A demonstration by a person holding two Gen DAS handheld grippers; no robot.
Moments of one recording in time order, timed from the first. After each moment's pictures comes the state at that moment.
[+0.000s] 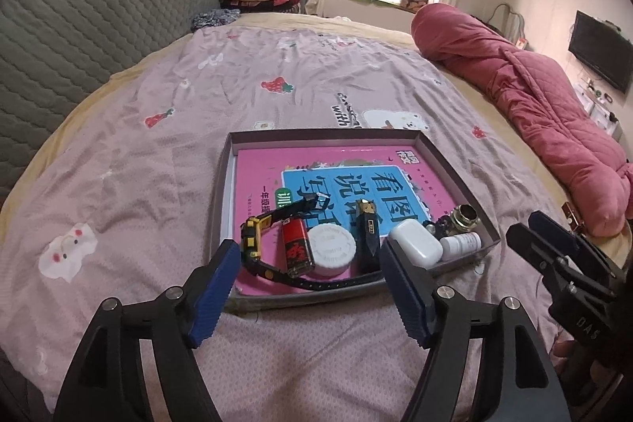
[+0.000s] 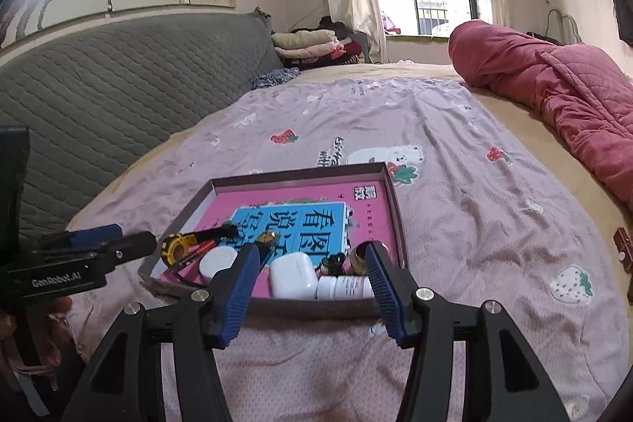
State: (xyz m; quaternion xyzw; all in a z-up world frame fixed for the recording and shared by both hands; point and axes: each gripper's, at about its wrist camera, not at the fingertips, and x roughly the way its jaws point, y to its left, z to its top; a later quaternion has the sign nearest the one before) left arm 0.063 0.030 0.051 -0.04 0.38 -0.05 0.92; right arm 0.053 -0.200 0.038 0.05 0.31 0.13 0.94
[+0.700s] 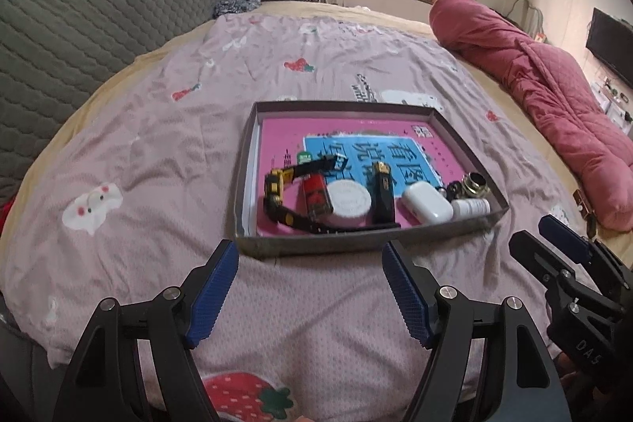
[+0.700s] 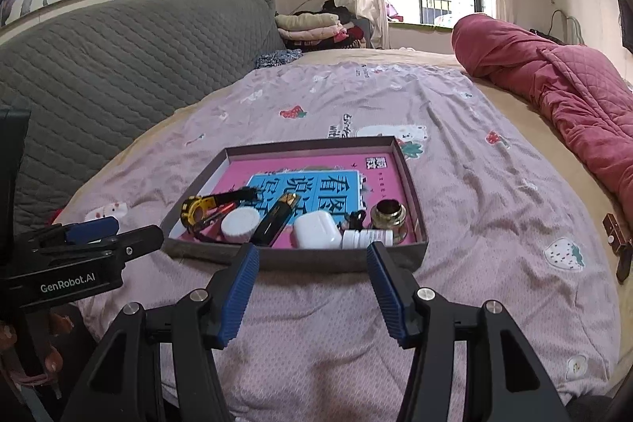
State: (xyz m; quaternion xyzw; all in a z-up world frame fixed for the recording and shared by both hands) left arm 0.024 0.033 0.039 -0.04 0.41 -0.02 0.91; right arm 0.016 -0.176 0.037 0.02 0.34 0.13 0.93
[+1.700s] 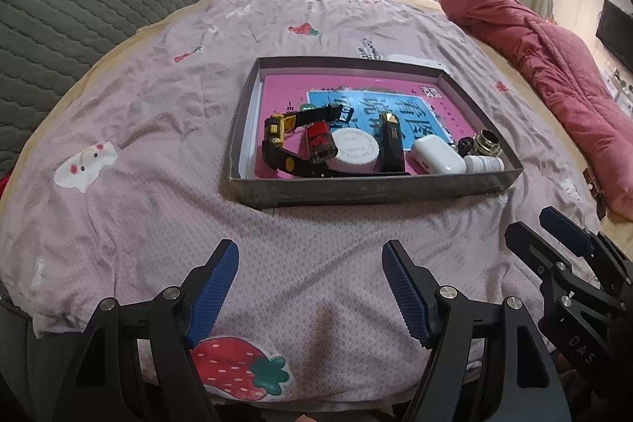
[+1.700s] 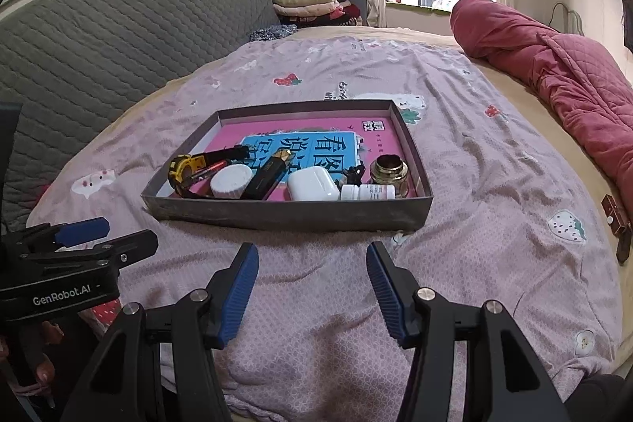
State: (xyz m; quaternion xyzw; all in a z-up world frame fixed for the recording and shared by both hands) left arm 0.015 0.029 0.006 -0.04 0.45 -0.01 0.89; right arm 0.010 -0.172 0.009 0.00 0.38 0.12 0.92
